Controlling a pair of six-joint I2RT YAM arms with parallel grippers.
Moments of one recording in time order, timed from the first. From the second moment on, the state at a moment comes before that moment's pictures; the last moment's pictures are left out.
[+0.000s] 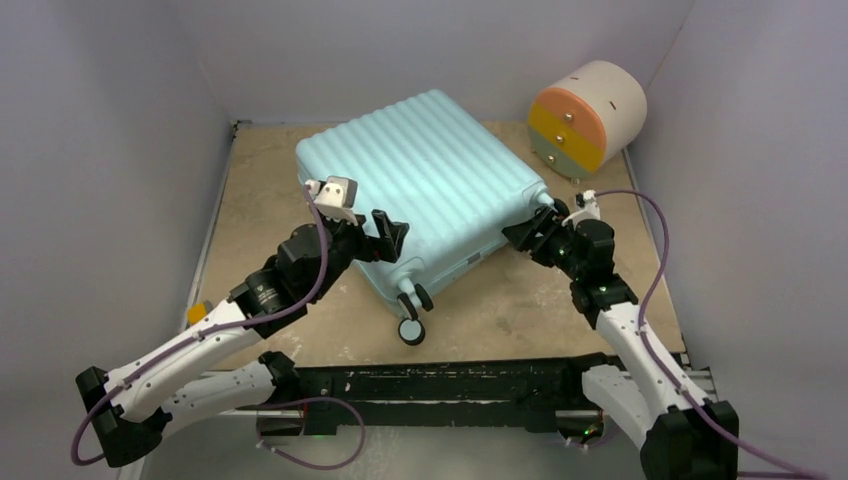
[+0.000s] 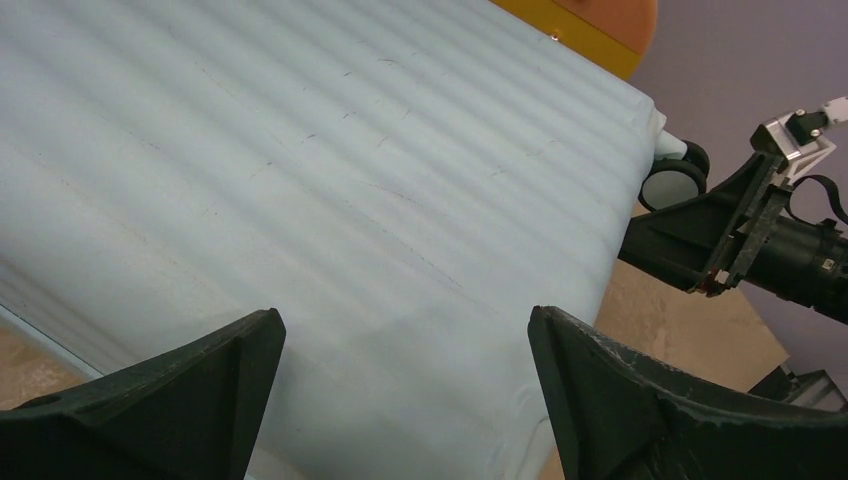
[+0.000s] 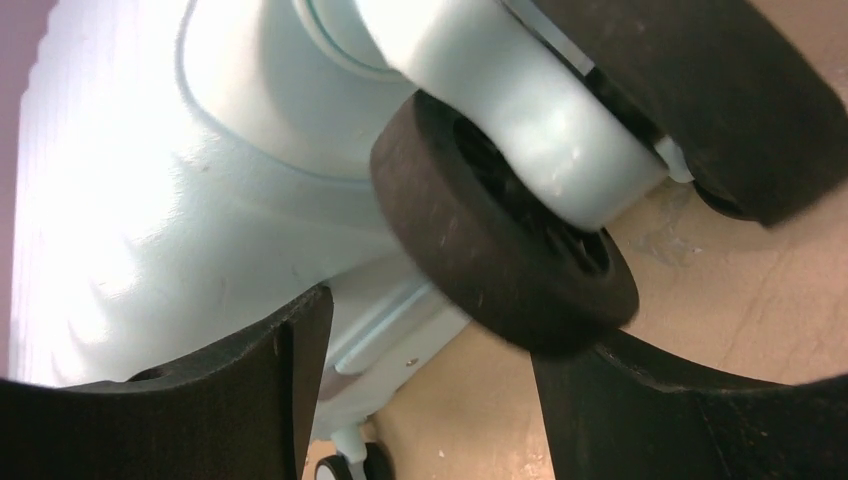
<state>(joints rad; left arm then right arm) -0.88 0.87 0.86 -0.17 -0.40 -0.41 0.18 0.82 0.51 -0.07 -0.22 0.76</state>
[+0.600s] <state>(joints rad) -0.88 0.77 0.82 -0.21 -0.56 -0.42 0.23 1.18 0.68 0.04 -0.29 0.69</state>
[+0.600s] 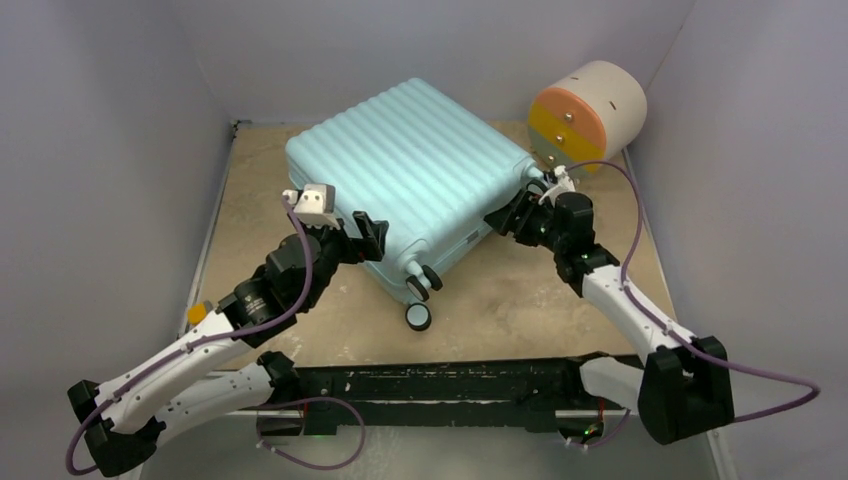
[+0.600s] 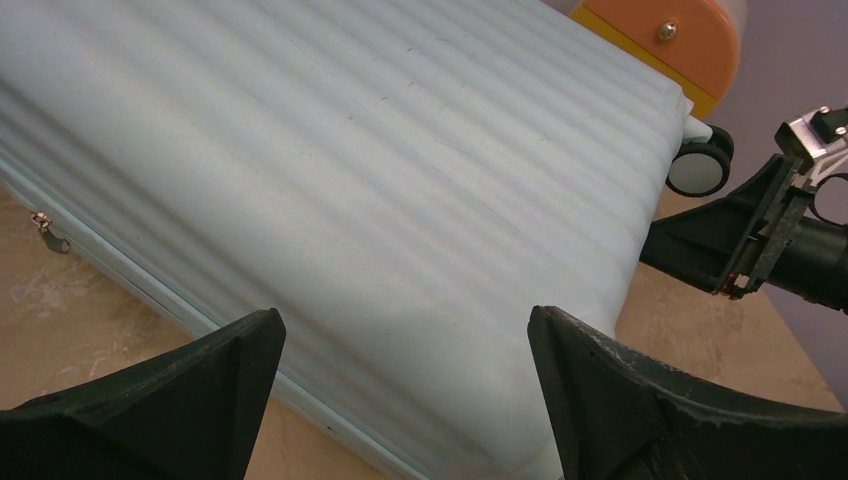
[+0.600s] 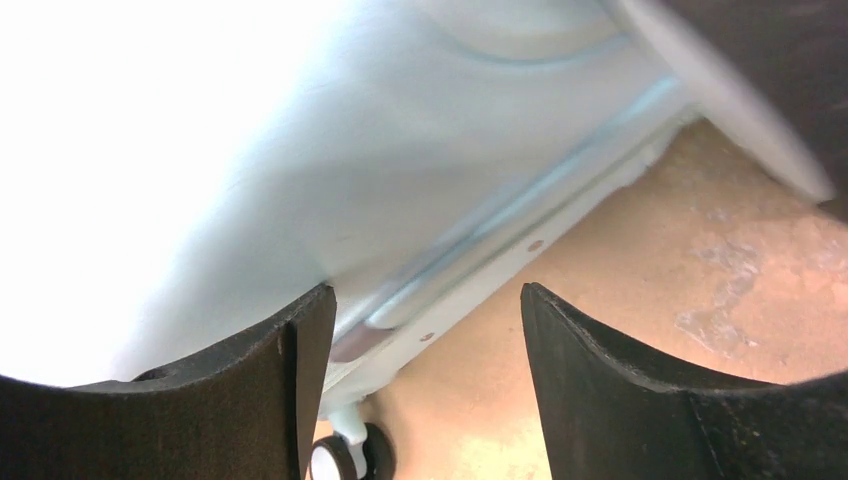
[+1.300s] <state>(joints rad) -0.88 0.77 0.80 -0.23 -0.56 -0.43 0.80 0.92 0.14 0.65 -0.10 0.32</state>
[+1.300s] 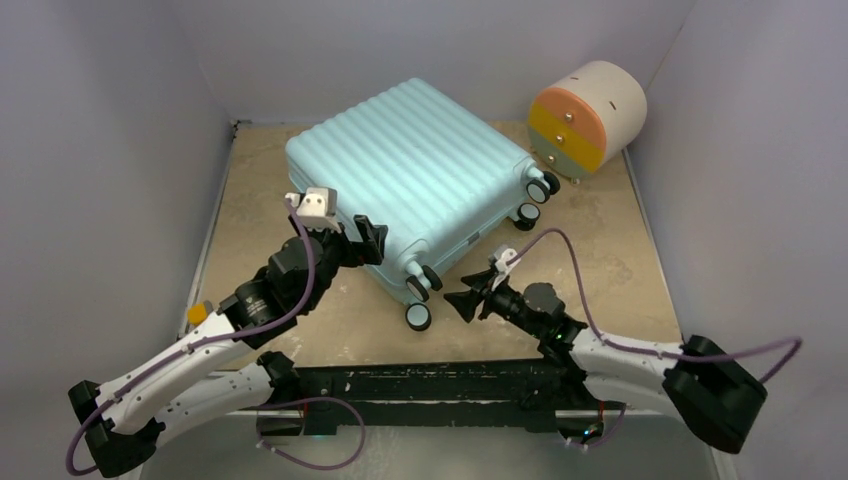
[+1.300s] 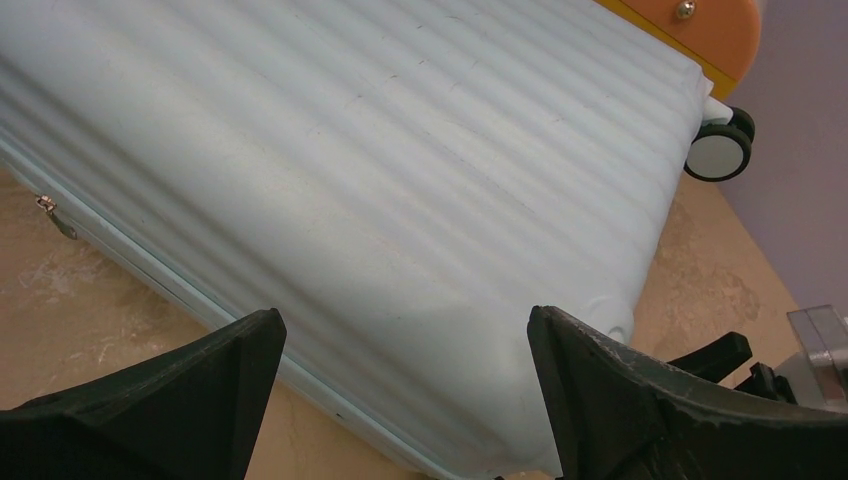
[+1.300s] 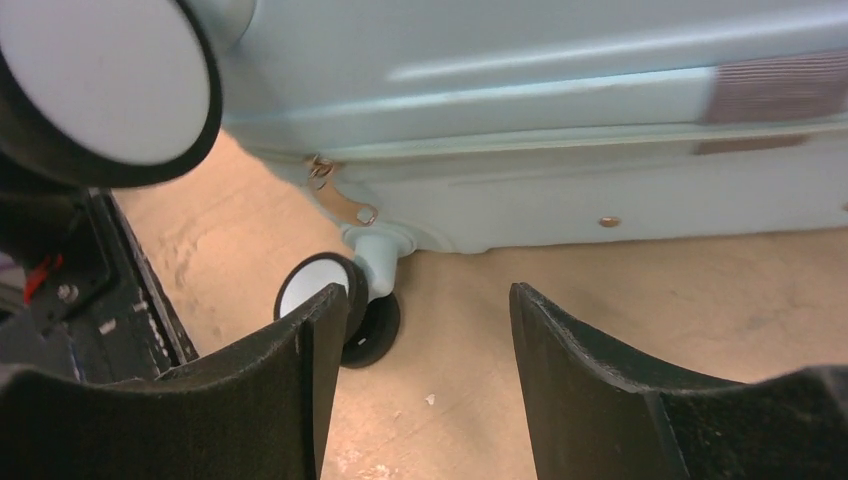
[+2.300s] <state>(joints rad) -0.88 0.77 0.79 -0.23 -0.59 -0.42 1.07 1.64 0.20 1.37 0.17 0.20</state>
